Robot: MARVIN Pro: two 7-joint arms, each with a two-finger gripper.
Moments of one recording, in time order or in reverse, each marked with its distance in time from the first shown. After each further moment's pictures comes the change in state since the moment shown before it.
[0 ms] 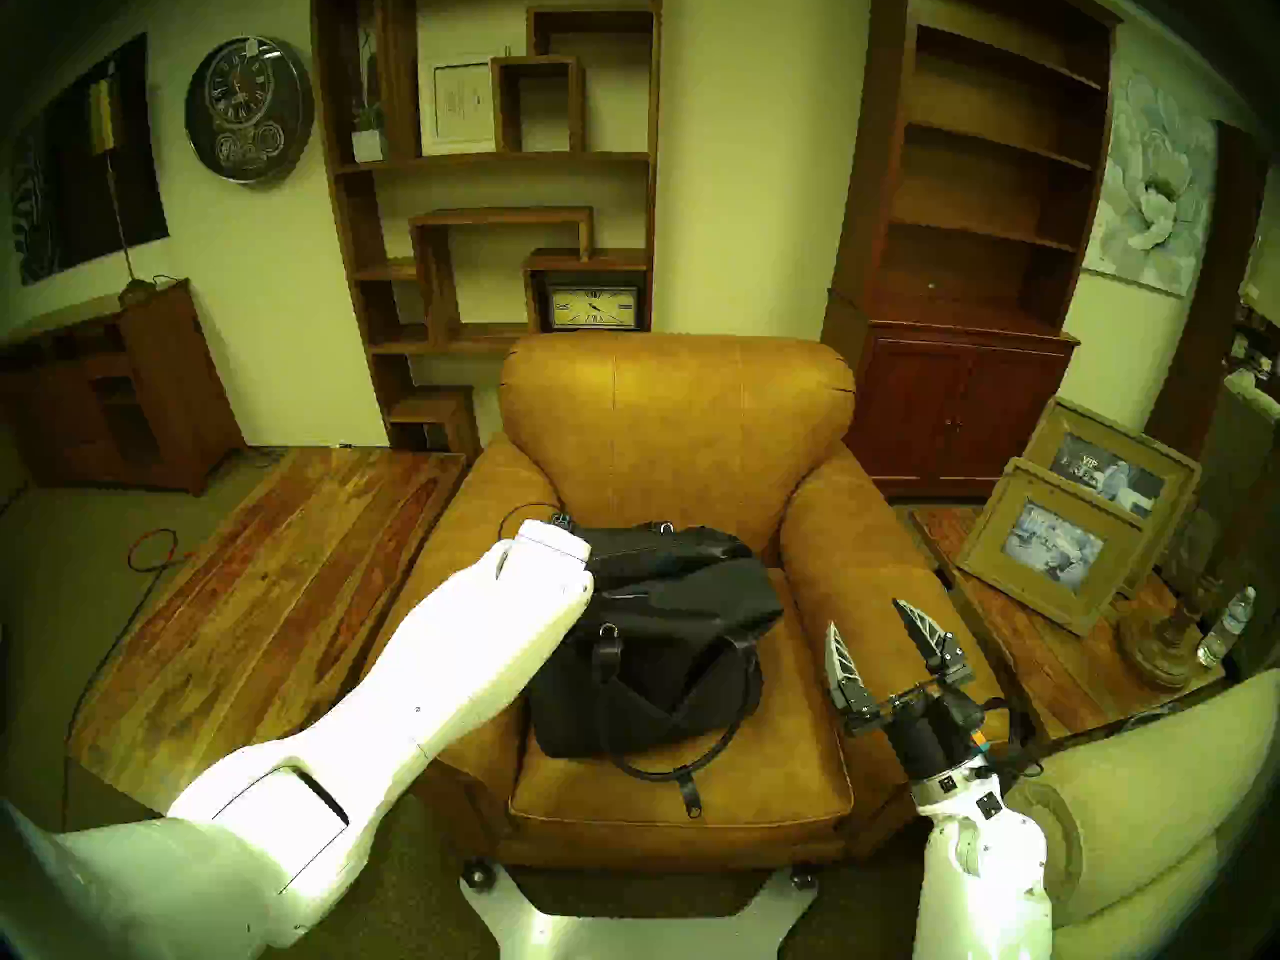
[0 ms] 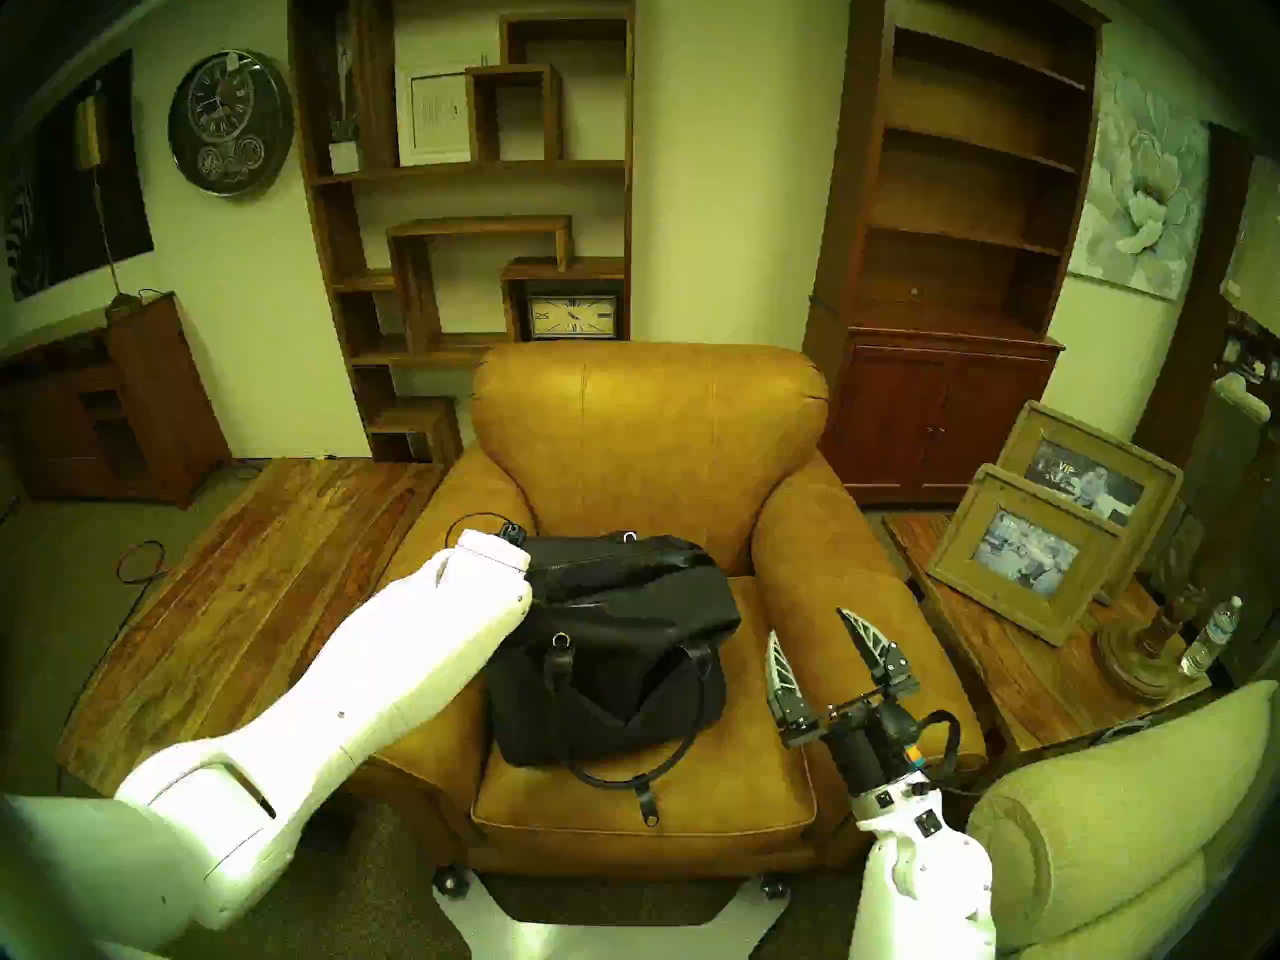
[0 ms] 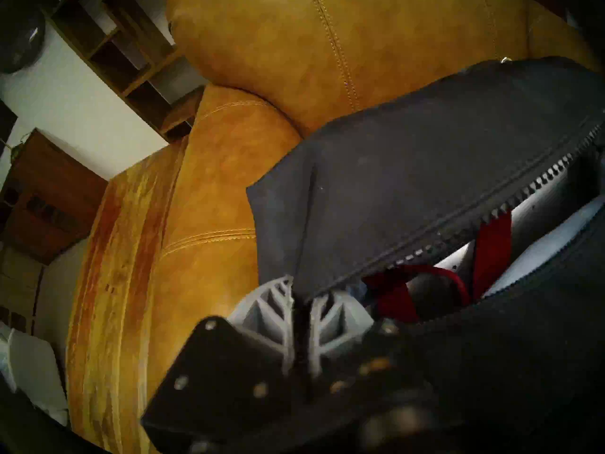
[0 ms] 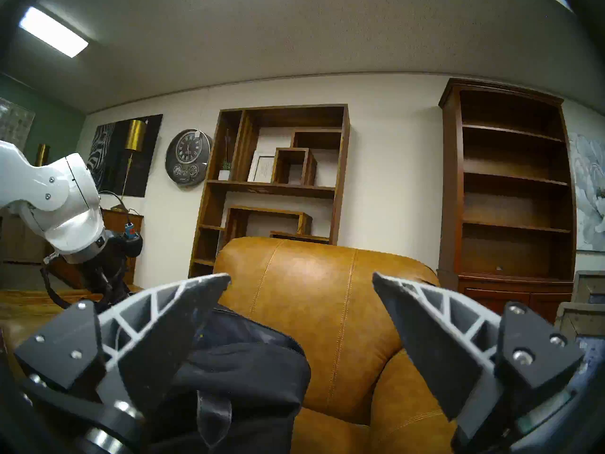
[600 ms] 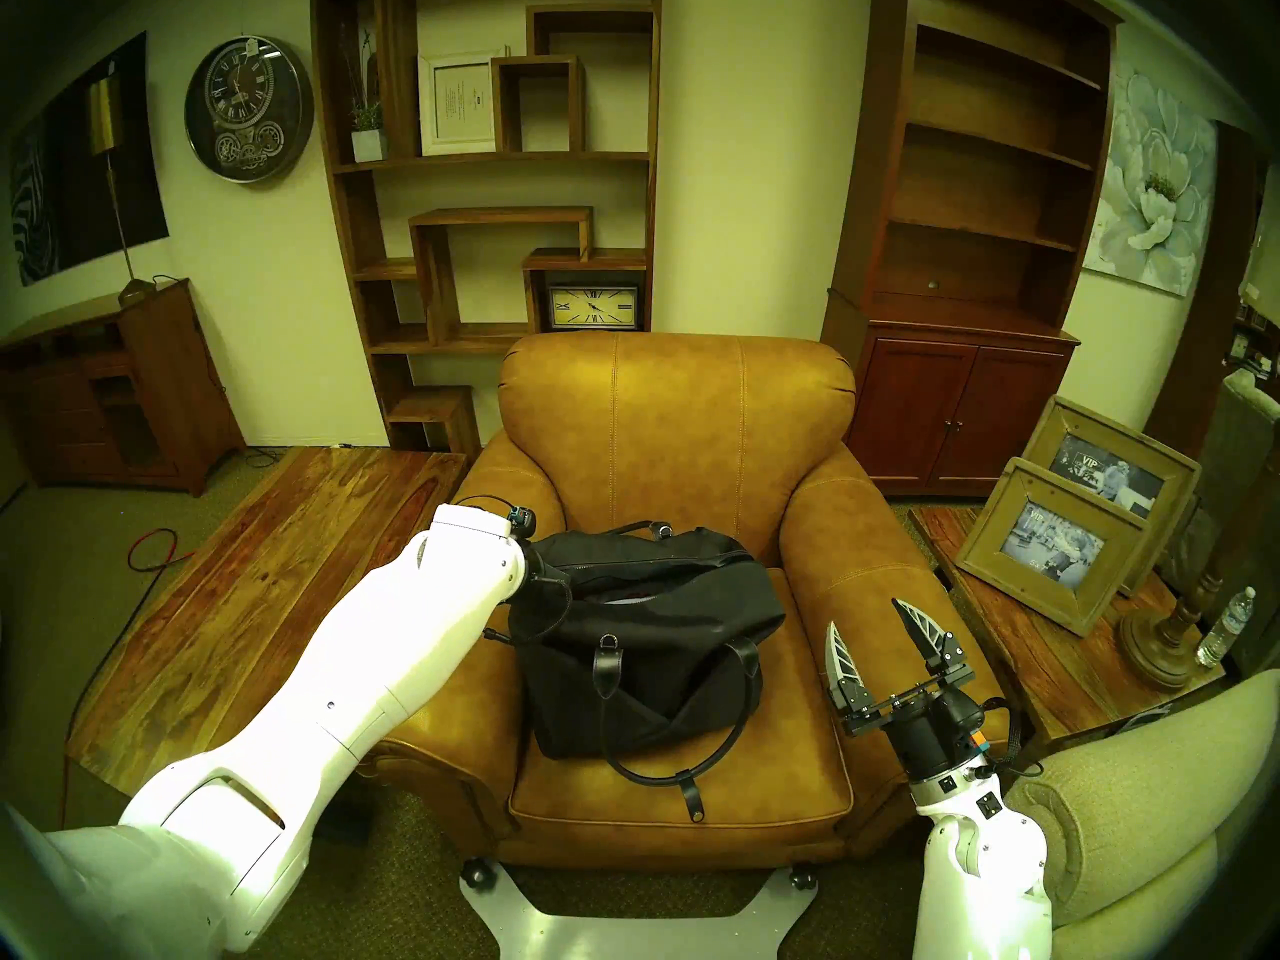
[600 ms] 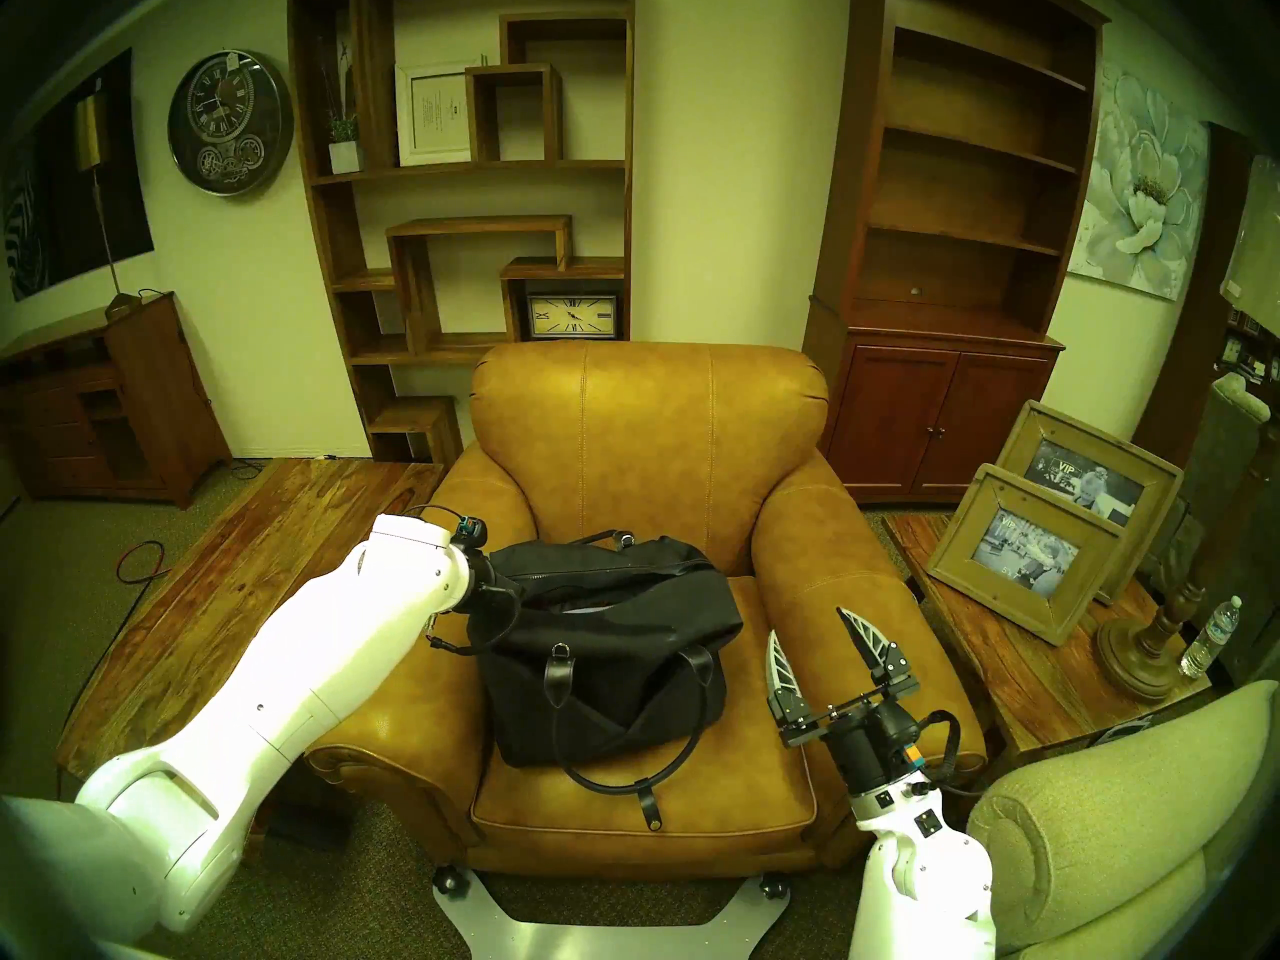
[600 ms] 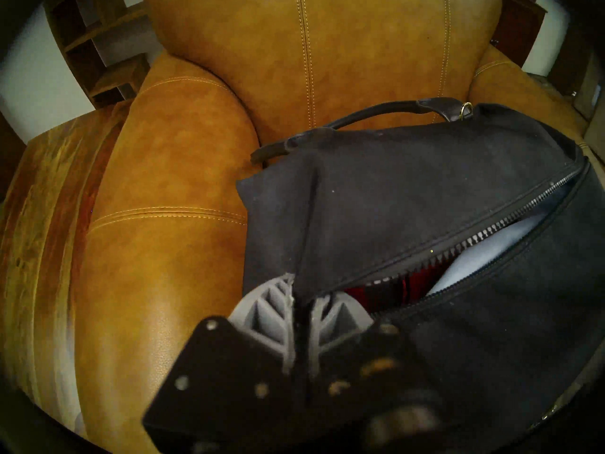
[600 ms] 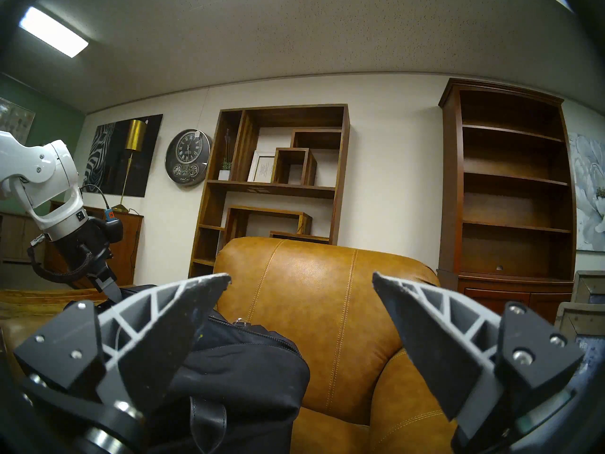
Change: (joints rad) left arm 0.068 0.134 -0.127 -0.093 -0.154 -0.015 -0.267; right arm 0.000 0.000 0.000 0.000 0.000 0.000 0.000
